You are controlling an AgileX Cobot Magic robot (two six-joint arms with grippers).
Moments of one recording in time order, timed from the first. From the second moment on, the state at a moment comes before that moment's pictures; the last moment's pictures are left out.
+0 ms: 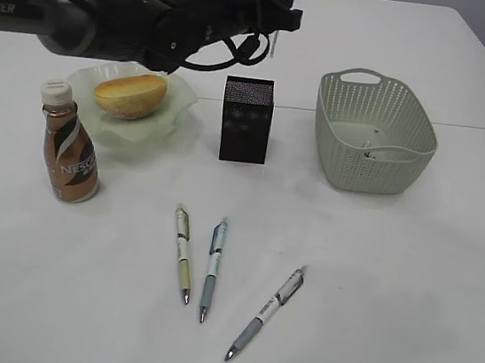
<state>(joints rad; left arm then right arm) -0.52 2.25 -1.75 0.09 -0.36 -0.17 0.08 1.69 -1.51 -0.33 1.23 0.14</state>
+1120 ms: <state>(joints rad) -0.48 2.36 -1.75 0.08 -0.43 -0.17 0.08 1.69 -1.51 -0.37 1.23 0.14</state>
